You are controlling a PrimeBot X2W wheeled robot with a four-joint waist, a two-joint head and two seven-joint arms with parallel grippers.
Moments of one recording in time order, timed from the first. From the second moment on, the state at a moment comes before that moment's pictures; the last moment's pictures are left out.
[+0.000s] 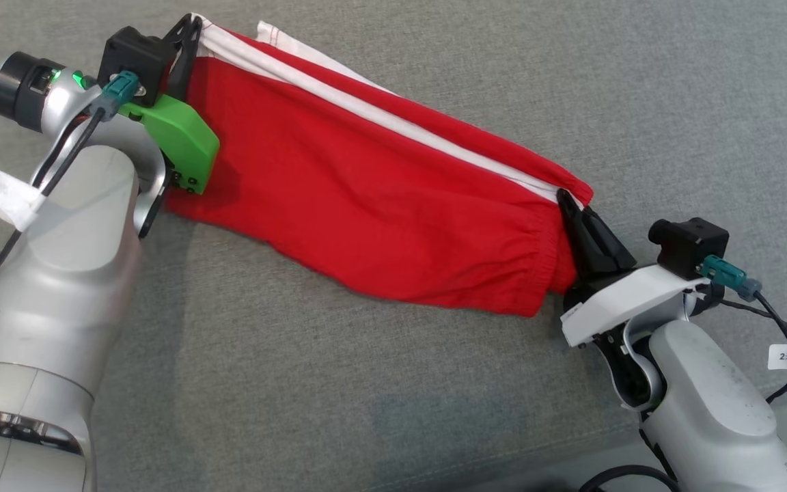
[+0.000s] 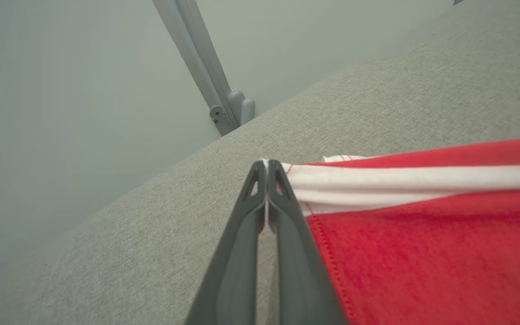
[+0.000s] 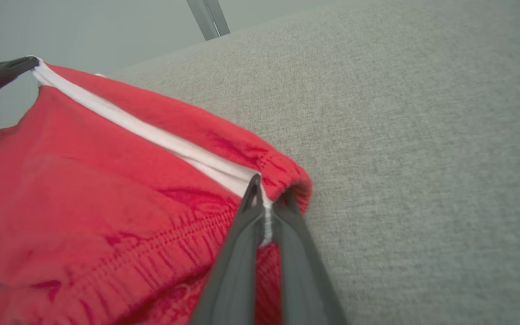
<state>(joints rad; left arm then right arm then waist) -1.07 0.23 -0.54 0.98 -0.21 -0.12 -0.26 -0.44 -0.17 0.31 0.44 0.52 0.13 -0.26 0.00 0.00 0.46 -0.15</state>
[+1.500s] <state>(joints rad) -0.86 0.13 -0.44 1.12 -0.38 -0.12 -0.24 -0.26 -0.07 0.02 0.34 0.36 0.13 -0.26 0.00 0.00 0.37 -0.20</state>
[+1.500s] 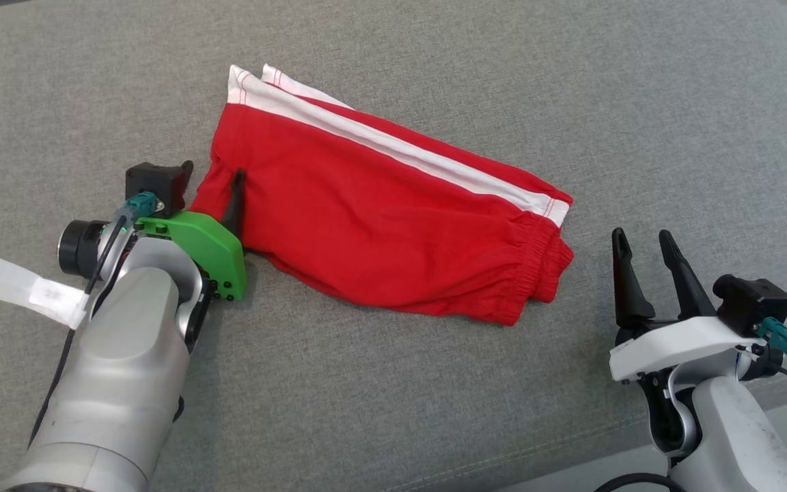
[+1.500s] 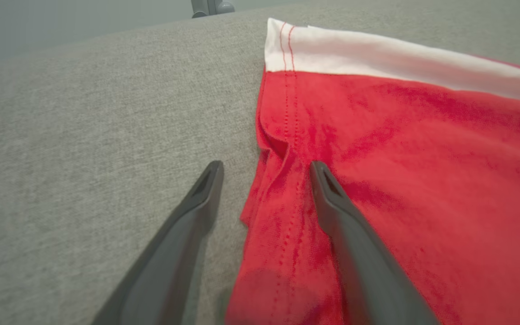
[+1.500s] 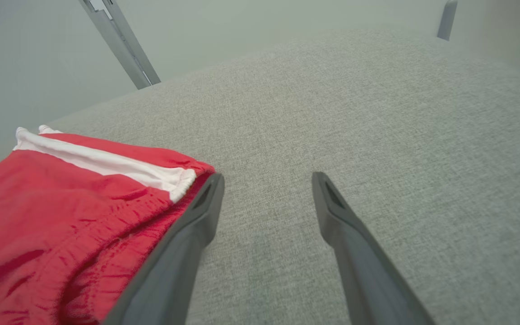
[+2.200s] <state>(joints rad) -0.64 0.12 -0.48 1.07 -0.54 -0.07 -0.26 -0.14 -0.07 0.01 0.39 0.36 0.13 -0.26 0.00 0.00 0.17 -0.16</state>
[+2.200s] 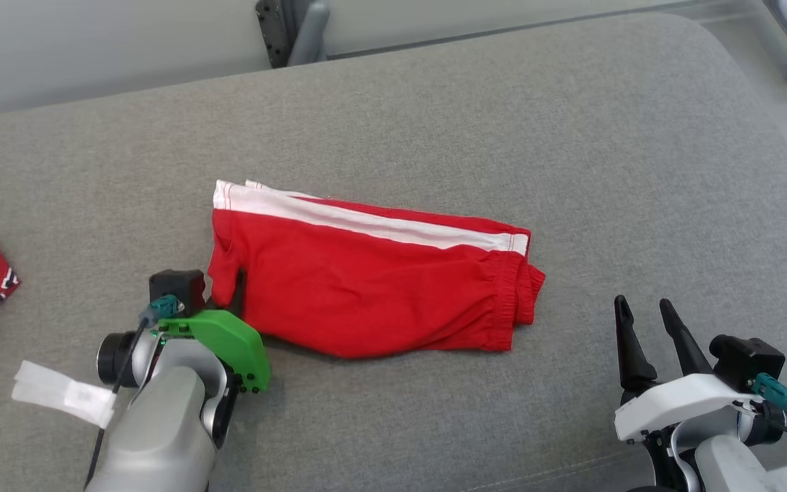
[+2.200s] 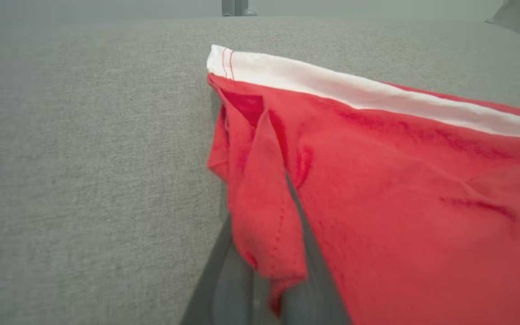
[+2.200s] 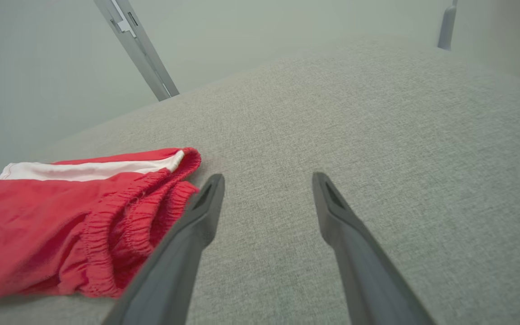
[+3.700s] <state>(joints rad) -0.26 0.06 -0.15 0.67 -0.23 -0.04 -0.26 -0.30 -0.05 0.14 0.81 0.48 0.13 -0.27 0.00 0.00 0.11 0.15</state>
